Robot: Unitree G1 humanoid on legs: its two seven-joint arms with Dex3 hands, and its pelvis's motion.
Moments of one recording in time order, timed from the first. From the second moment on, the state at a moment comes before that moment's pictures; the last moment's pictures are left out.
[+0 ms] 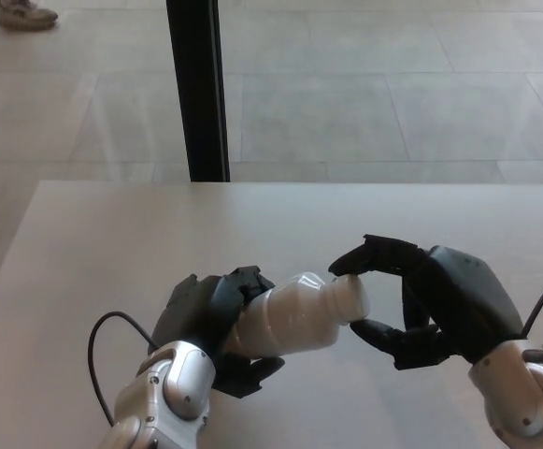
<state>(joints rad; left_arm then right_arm) -0.36 0.18 -0.40 0.08 0.47 0.52 -0.01 -0.27 -0.32 0.28 -0.05 -0.56 0.02 0.01</state>
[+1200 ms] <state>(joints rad) -0.35 0.18 -0.40 0.08 0.47 0.51 -0.01 -0.28 -0.40 0.31 0.08 -0.70 -0.30 -0.32</state>
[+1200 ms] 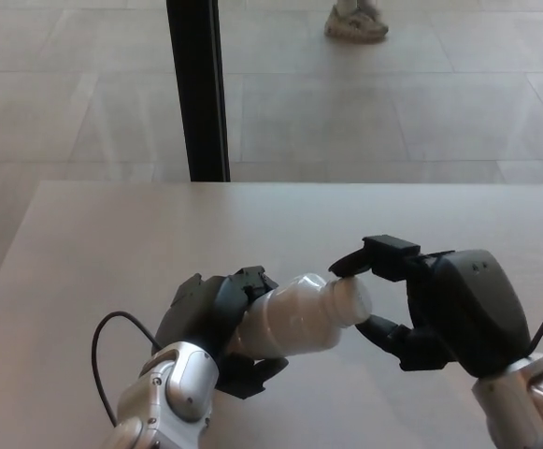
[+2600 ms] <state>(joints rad) -0.31 0.19 -0.39 0.07 0.47 0.43 -0.01 -0.52 -0.65 0.46 0.26 -0.97 -0.77 -0.68</state>
